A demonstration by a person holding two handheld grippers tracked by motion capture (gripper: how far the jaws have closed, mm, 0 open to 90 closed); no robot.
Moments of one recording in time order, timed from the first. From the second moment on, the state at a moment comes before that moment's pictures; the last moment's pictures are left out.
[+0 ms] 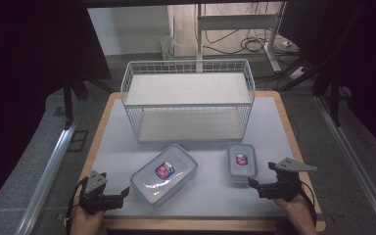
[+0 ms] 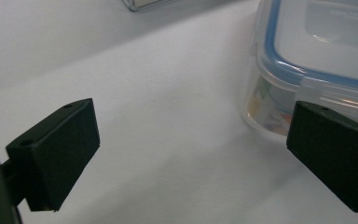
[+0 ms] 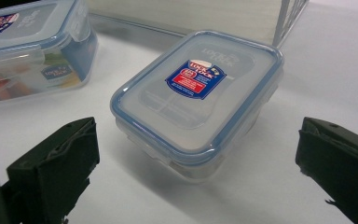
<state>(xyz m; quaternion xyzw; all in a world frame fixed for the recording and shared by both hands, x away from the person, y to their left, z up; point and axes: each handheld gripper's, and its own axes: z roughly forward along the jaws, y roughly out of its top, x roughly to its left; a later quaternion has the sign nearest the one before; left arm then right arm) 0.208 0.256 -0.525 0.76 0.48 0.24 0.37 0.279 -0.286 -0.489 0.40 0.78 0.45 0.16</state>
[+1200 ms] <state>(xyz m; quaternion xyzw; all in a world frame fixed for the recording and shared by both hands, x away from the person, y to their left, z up) 0.210 0.256 -0.525 0.76 0.49 0.24 0.35 0.290 -0.275 -0.477 0.39 0.81 0.42 0.15</state>
